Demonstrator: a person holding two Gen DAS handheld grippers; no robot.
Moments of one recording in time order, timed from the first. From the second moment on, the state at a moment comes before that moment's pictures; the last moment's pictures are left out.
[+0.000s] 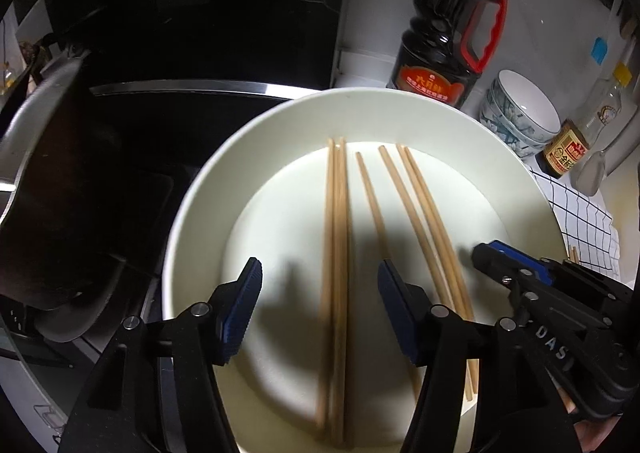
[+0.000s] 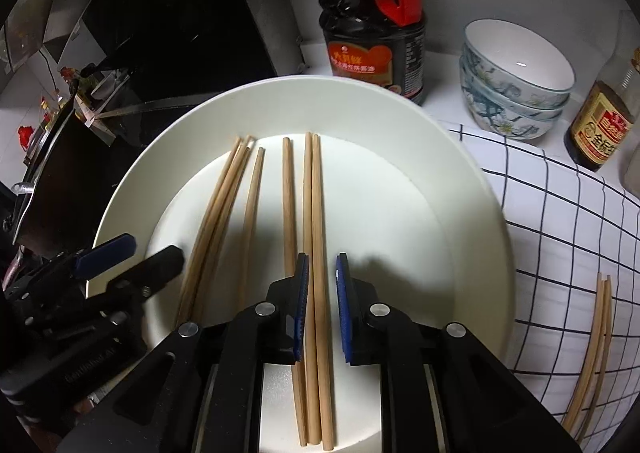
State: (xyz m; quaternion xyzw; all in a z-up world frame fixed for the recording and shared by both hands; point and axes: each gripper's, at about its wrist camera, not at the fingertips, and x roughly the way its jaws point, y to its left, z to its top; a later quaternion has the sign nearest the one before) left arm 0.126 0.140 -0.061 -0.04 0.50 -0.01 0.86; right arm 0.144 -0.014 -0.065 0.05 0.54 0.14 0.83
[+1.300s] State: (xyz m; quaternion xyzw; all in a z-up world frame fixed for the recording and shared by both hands) left arm 0.055 0.145 -0.017 -0.03 0.47 -0.07 0.88; right arm 0.029 -0.042 -0.006 0.05 0.51 0.06 0.86
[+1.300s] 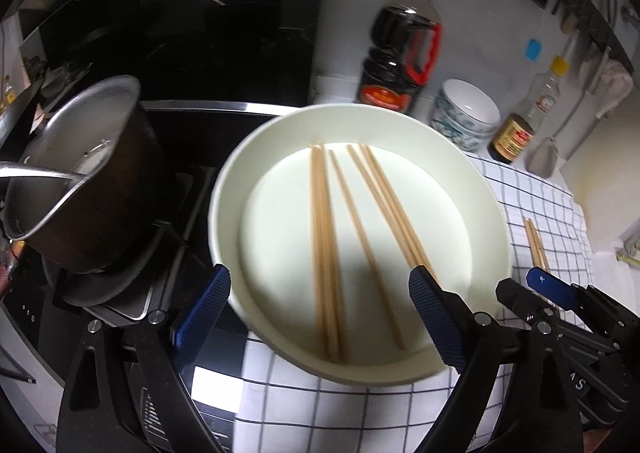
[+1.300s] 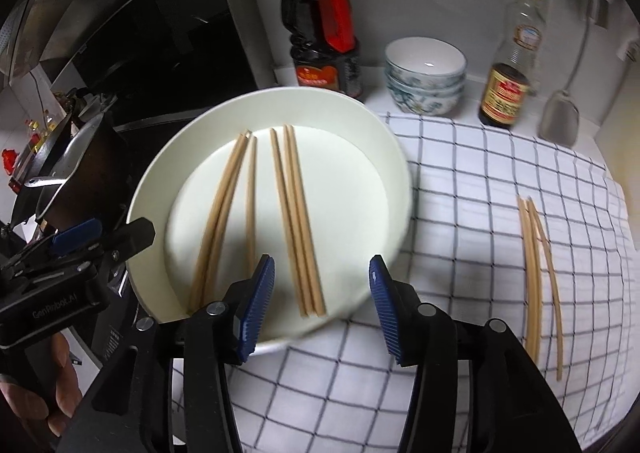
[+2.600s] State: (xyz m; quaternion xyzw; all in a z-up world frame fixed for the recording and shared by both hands) left arm 0.022 -0.127 -0.082 0.04 0.48 -0.13 0.87; right arm -0.018 -0.294 -0.097 0.05 0.50 0.00 0.86
